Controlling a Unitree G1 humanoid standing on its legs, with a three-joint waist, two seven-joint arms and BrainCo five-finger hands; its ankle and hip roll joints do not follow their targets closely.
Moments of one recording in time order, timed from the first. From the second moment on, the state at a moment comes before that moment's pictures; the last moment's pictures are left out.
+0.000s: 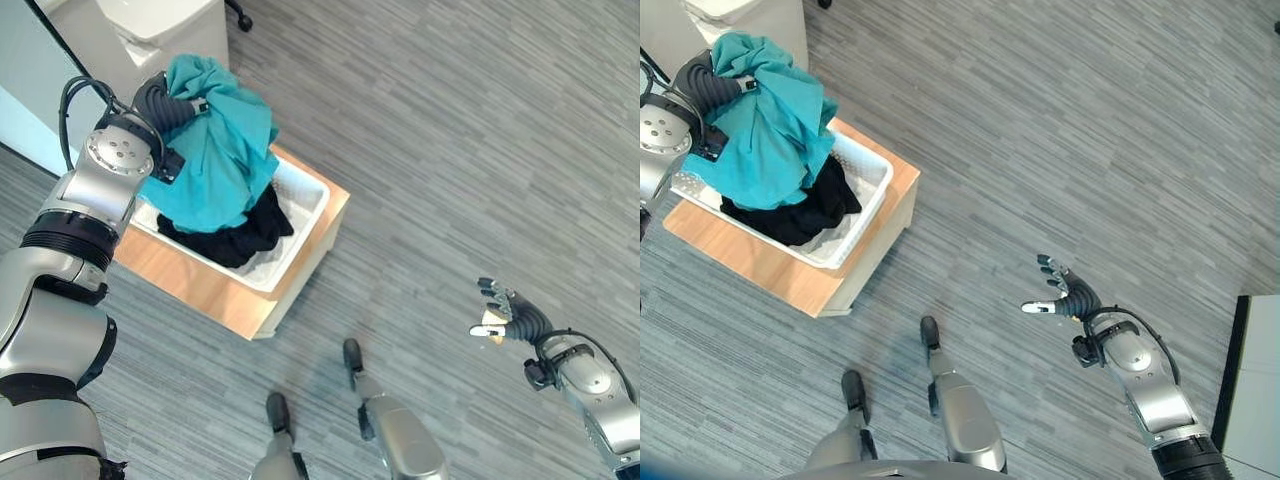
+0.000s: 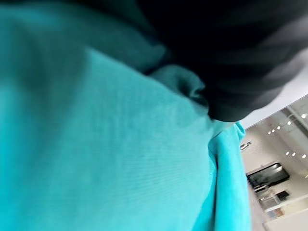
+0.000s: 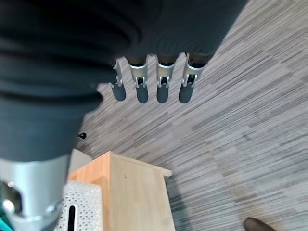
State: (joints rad) left arm -1.21 0.98 -0.73 0.84 -0.29 0.00 0.00; right arm 0.10 -0.67 0.09 -0.07 0.20 0.07 0.14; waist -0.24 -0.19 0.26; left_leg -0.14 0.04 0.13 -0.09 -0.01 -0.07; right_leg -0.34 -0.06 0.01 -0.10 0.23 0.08
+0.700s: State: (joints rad) left arm -1.05 1.12 -0.59 0.53 -0.12 -0.01 0.01; right arm 0.13 -0.67 0.04 -0.10 0.20 0.05 0.14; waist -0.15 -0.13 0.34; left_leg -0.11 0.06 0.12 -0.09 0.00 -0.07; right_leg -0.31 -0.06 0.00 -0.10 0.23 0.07
